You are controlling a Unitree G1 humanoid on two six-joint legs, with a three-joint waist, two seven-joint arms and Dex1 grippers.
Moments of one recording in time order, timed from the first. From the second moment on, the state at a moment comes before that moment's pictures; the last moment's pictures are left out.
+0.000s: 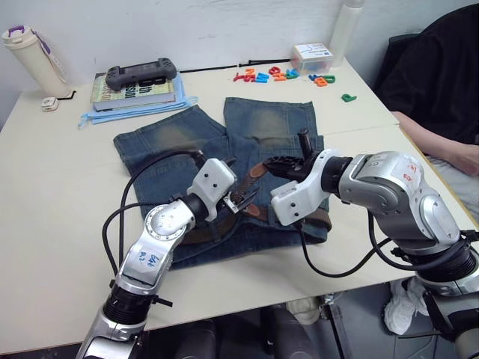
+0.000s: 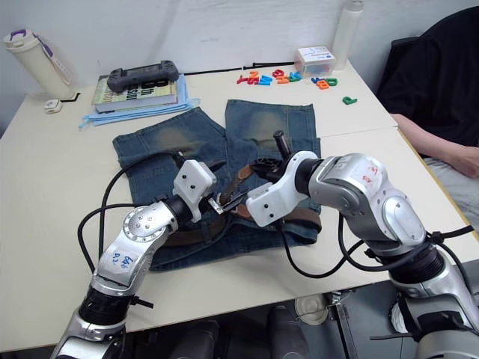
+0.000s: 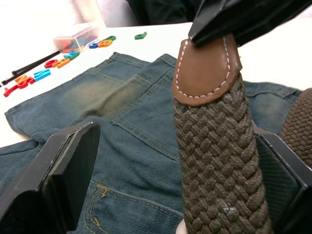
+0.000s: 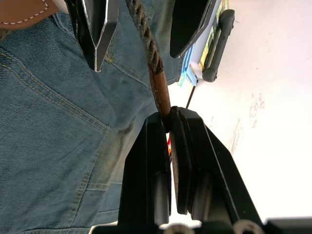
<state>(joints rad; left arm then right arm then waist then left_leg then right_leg) -0.38 0.33 -0.22 -0.37 -0.04 0.46 -0.36 -0.72 -0.73 0.31 -0.39 -0.62 -0.13 0.99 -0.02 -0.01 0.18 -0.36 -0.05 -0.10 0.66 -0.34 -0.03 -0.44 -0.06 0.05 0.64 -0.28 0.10</state>
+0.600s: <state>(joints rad) -0.39 0.30 -0.24 -0.37 0.01 0.47 -0.37 -0.72 -0.71 0.31 -0.39 -0.63 -0.11 0.99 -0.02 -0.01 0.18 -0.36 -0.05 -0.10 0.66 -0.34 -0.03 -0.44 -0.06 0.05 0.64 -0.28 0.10</state>
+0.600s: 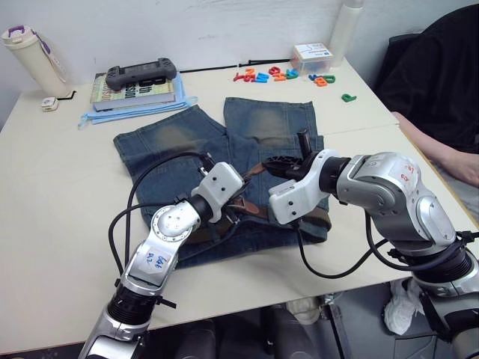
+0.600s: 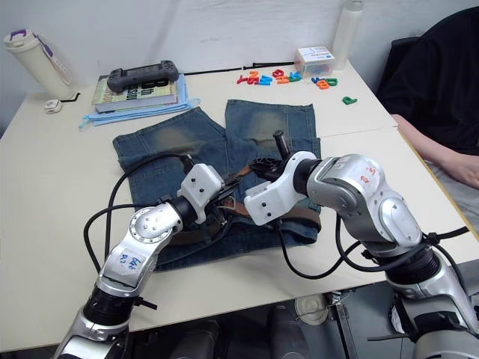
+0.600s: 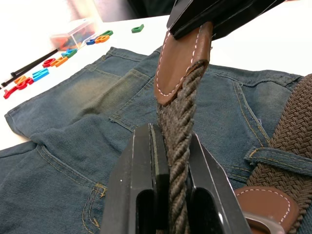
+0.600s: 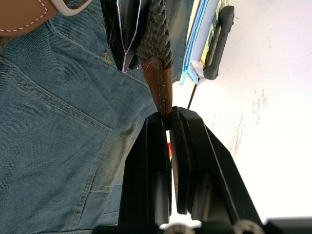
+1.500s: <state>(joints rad) -0.34 0.15 0.04 -0.39 -0.47 0.71 -0.40 -0.47 -0.24 0.23 -0.65 -0.31 0.98 0.93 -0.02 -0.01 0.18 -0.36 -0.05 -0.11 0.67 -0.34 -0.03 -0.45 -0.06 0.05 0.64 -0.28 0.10</state>
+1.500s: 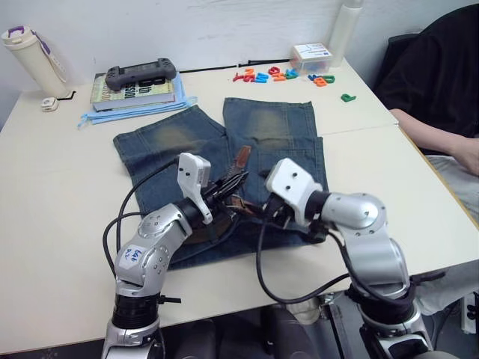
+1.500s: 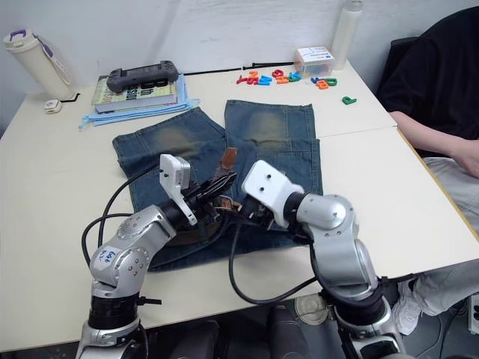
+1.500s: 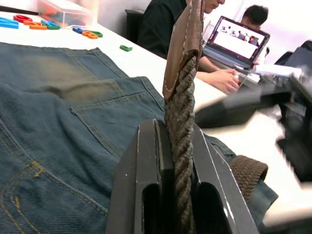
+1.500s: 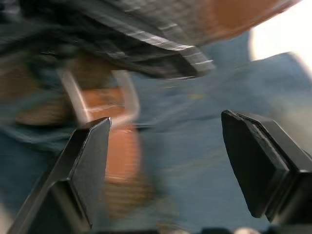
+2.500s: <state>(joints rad) -0.30 0.36 0.43 -0.45 -0.98 0.94 -0.28 -0.34 -0.43 0.40 -0.58 -0.19 0.93 0.71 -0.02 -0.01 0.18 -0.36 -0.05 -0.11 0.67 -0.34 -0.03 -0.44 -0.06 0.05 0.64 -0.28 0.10</state>
